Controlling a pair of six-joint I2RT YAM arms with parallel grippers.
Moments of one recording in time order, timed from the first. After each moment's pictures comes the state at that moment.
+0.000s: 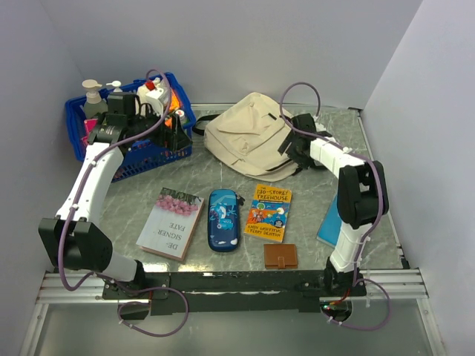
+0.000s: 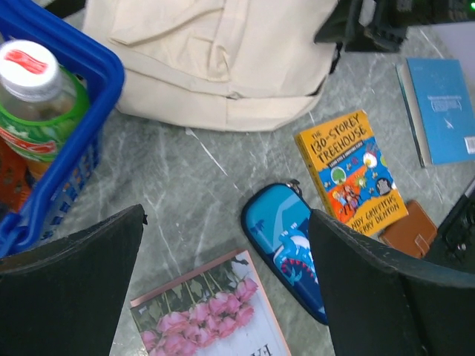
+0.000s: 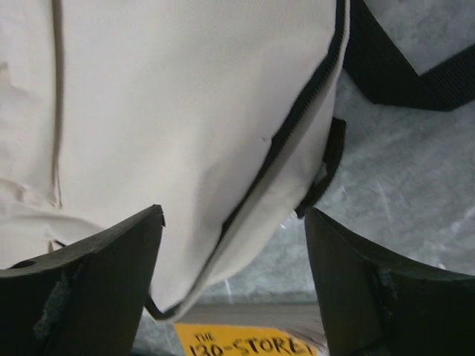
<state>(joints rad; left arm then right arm) -0.10 1.46 1.47 -0.62 0.67 0.07 0.22 1.87 1.38 -0.51 0.19 0.78</state>
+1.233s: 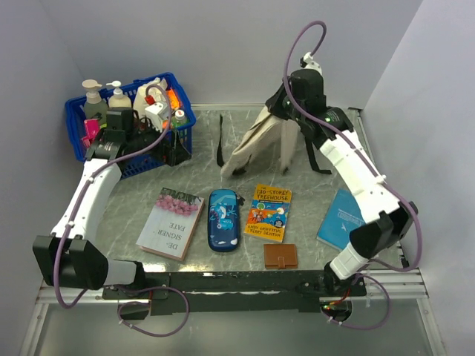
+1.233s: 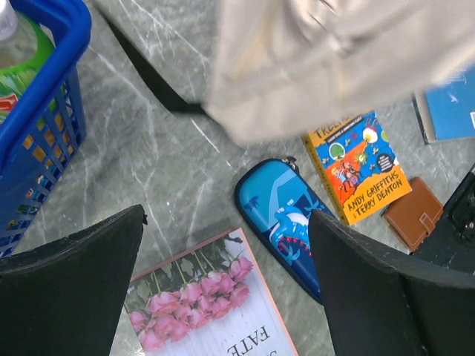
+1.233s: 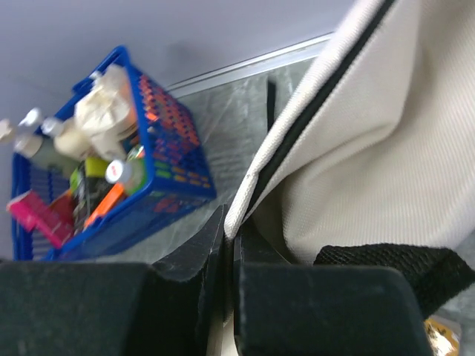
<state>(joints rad) -0.10 1.34 1.29 -0.59 0.68 0.11 0.44 1.61 1.82 -0.59 0.17 0.66</state>
